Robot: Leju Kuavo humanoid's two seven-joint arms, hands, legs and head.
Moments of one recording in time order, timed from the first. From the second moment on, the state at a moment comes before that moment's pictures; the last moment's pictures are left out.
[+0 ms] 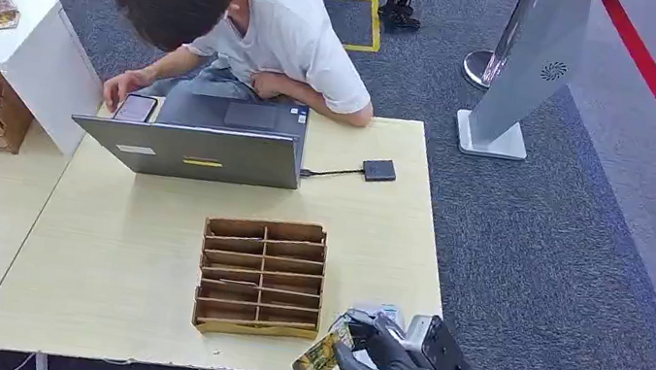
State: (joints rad) left arm -0.09 -0.16 -0.05 -0.21 -0.52 0.48 0.05; right arm -0.06 -0.32 0.60 -1.58 -0.32 0.29 -0.12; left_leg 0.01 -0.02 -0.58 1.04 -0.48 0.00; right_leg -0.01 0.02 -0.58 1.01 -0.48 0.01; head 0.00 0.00
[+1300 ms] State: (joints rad) left arm -0.07 -0.17 -0.05 -0.21 -0.52 0.49 0.03; right arm -0.18 -0.46 0.63 -1.53 0.01 0.12 0.04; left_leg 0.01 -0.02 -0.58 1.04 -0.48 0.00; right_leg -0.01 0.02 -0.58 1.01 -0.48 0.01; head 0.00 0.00
